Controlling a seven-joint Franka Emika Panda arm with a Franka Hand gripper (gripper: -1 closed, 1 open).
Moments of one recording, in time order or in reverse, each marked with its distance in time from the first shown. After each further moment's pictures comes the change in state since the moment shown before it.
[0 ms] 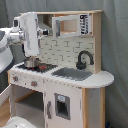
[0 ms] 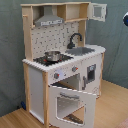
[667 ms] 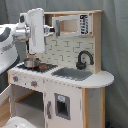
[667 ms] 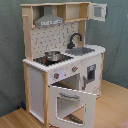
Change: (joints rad) arm 0.000 0.001 -0.106 -0.011 -0.001 0.143 -0.097
